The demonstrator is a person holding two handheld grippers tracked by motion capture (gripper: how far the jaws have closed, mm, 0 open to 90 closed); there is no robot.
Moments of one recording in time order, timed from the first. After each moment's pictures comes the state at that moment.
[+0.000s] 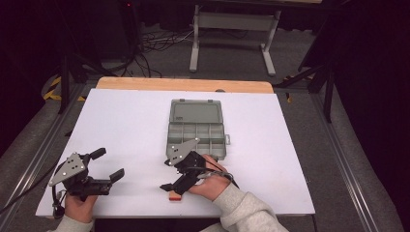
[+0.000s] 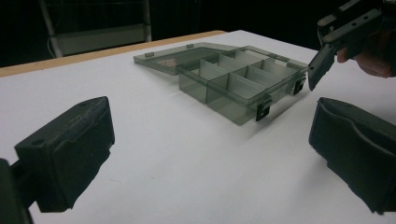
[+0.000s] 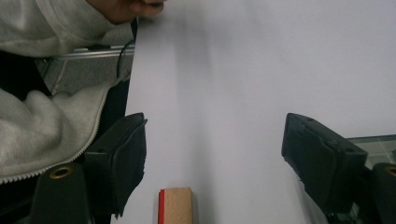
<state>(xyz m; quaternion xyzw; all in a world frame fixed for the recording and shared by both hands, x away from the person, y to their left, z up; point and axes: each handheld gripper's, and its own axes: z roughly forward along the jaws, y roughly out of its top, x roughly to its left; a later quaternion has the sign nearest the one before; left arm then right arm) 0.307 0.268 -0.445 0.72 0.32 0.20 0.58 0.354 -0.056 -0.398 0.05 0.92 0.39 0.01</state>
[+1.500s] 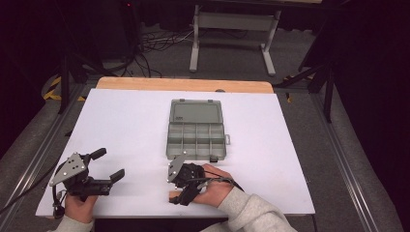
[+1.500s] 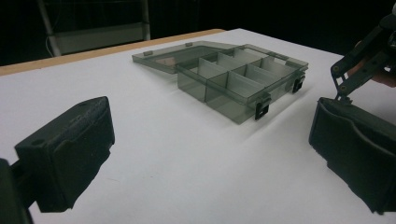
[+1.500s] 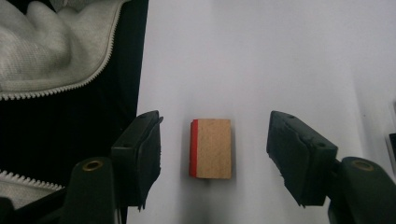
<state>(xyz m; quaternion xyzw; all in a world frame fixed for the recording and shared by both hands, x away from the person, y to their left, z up) 0.307 0.268 -0.445 0.72 0.32 0.20 0.58 0.338 -0.053 -0.421 0.01 0.96 0.27 -0.02</state>
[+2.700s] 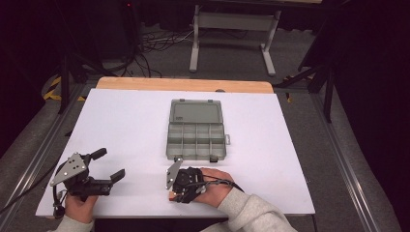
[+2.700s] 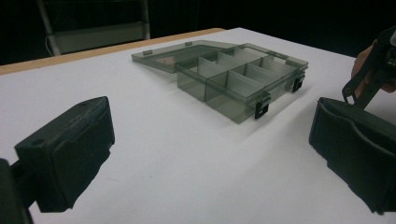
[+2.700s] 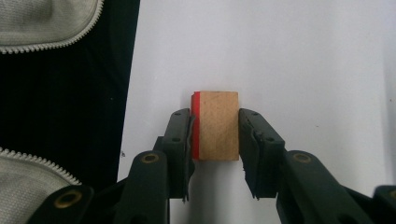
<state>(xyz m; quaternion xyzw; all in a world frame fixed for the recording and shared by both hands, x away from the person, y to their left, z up) 0.307 0.267 -0.445 0.72 0.32 0.20 0.58 0.334 -0.048 -0.433 -0.02 0.98 0.21 -0.01</state>
